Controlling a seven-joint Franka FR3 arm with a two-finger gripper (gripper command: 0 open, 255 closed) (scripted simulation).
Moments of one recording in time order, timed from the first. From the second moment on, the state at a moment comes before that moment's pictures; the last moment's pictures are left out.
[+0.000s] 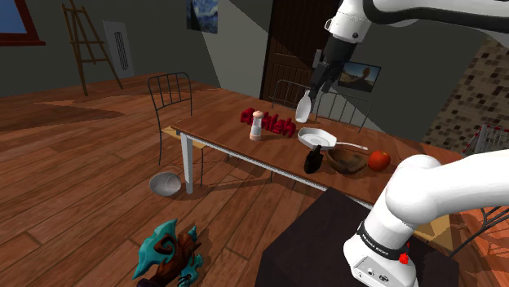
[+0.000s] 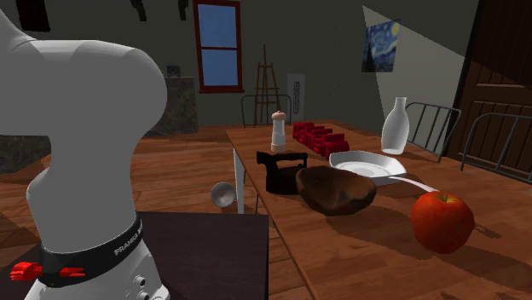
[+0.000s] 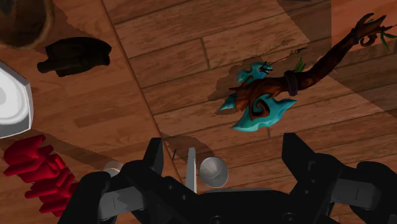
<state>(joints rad) 0.01 -0.83 0.01 -2.32 -0.01 1.66 -0.05</state>
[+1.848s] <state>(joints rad) -0.27 -0.21 -0.24 -2.44 0.04 2.24 0.20</state>
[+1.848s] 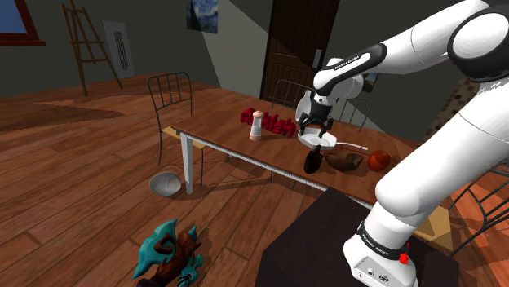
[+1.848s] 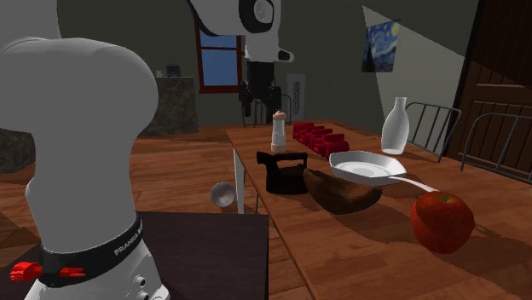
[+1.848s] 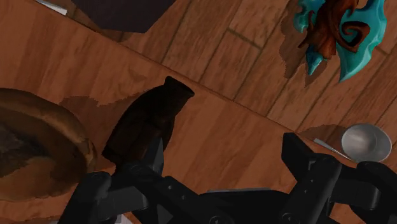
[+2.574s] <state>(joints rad) -0.33 0.04 -0.32 -2.44 0.19 2.42 0.20</state>
